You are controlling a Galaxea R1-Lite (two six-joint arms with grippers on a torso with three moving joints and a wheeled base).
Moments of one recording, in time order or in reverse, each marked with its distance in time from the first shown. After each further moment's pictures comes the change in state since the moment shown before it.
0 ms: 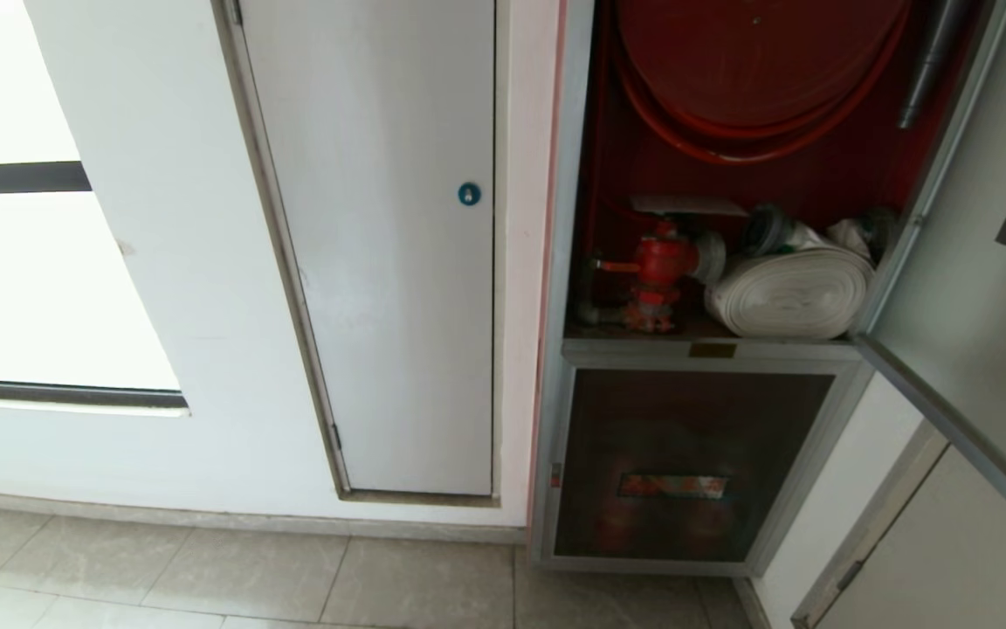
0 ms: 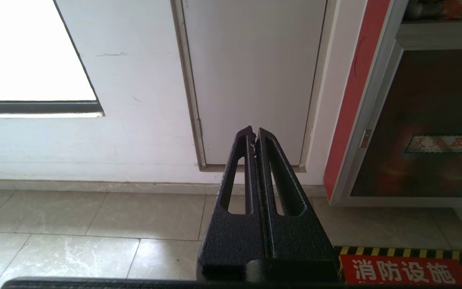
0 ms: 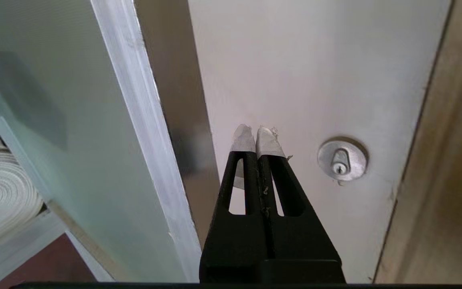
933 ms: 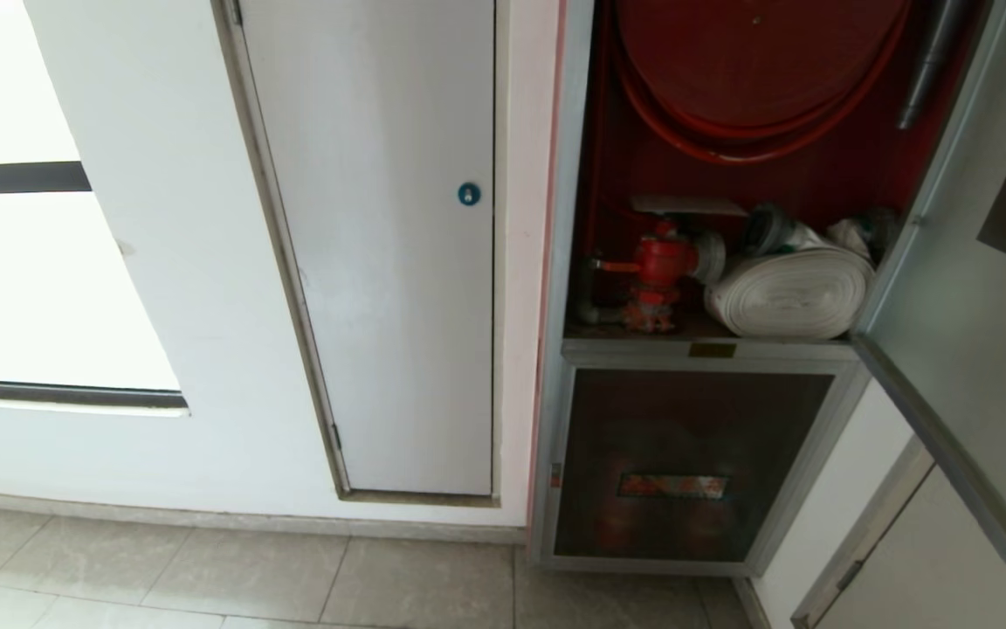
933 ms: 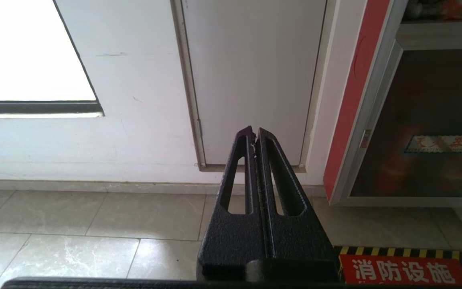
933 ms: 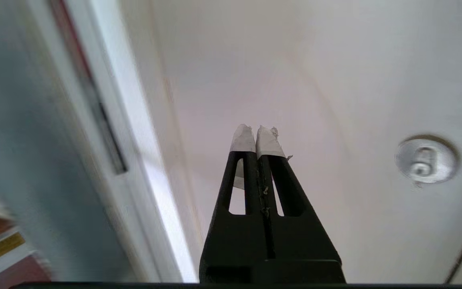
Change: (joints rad) left arm 0.000 0.000 0.000 0.000 0.000 0.000; right arm 0.102 -0.050 0.042 0.011 0.117 -0.002
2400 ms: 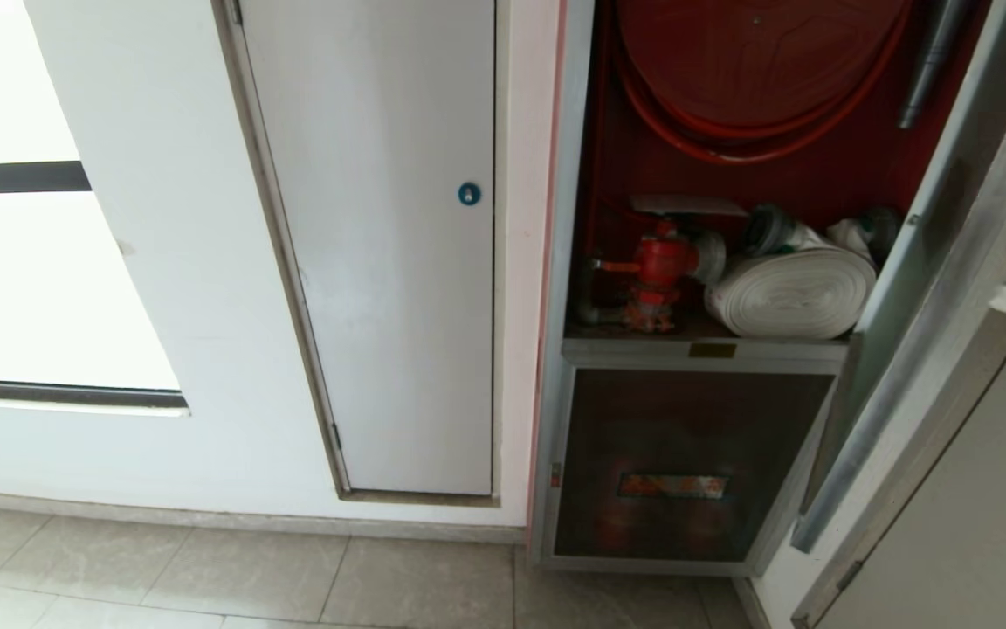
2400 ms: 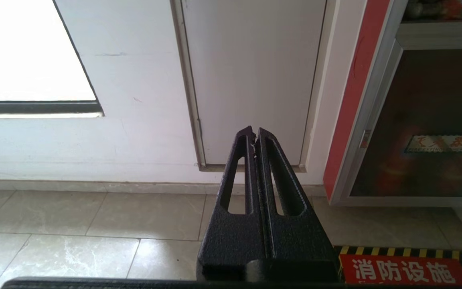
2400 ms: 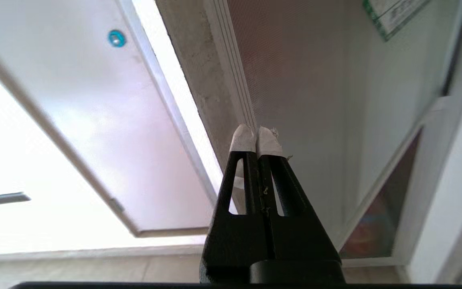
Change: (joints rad) left arm 0.000 0.000 0.000 0.000 0.000 0.000; right arm 0.790 -0.095 -0.045 0.268 0.109 0.165
